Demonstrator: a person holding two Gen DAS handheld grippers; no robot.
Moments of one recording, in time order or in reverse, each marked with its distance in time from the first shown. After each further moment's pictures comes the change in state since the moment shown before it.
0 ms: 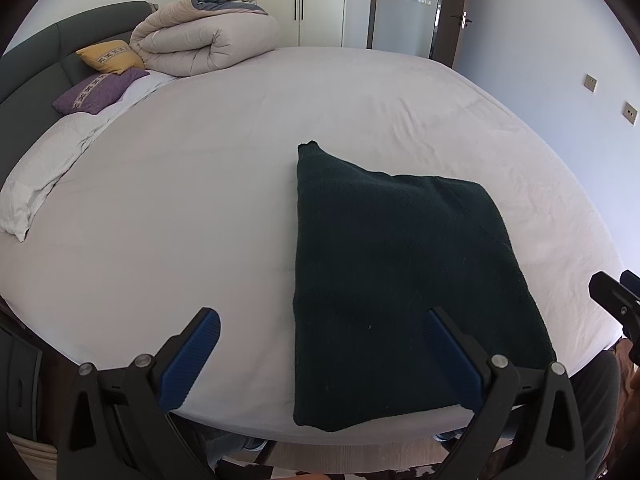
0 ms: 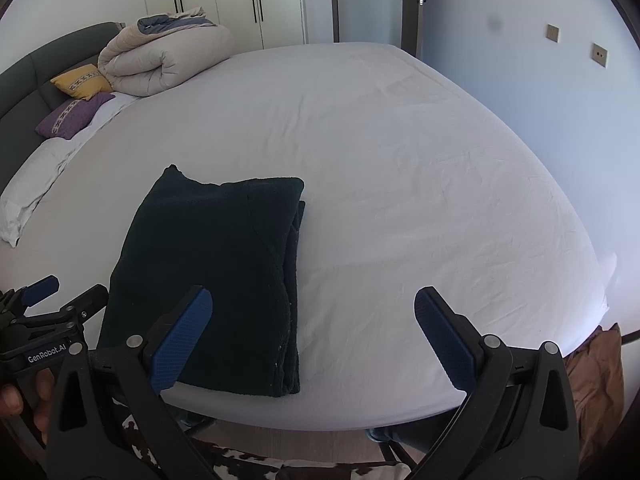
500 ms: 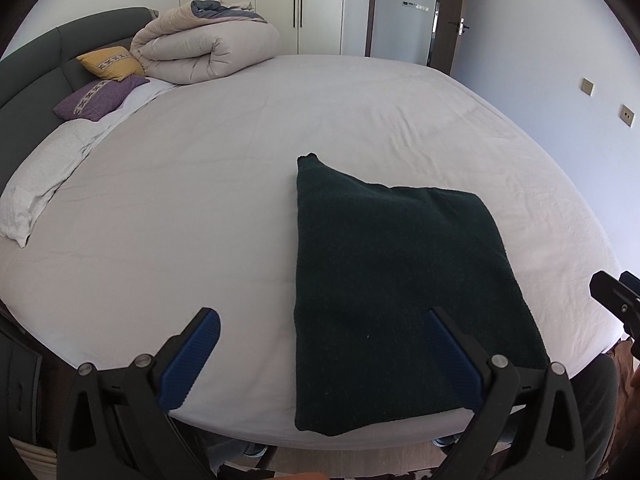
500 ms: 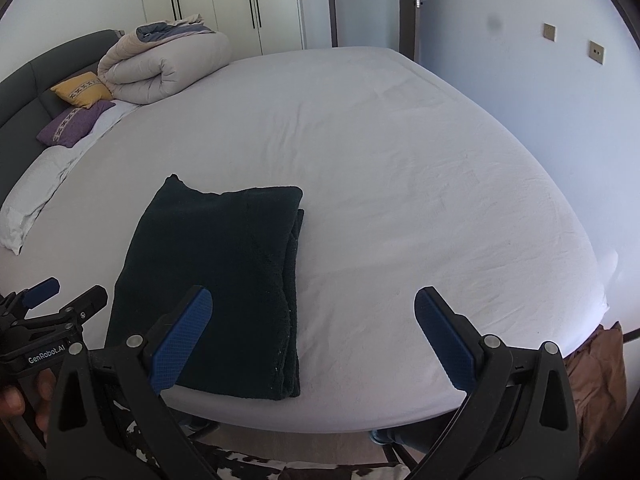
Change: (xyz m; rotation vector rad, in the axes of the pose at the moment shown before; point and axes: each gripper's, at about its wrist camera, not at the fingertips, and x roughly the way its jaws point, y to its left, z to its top) left arm -0.006 0.000 0.002 0.003 -0.029 -0.004; right arm 0.000 -0.007 0.002 0.015 -0.017 0.009
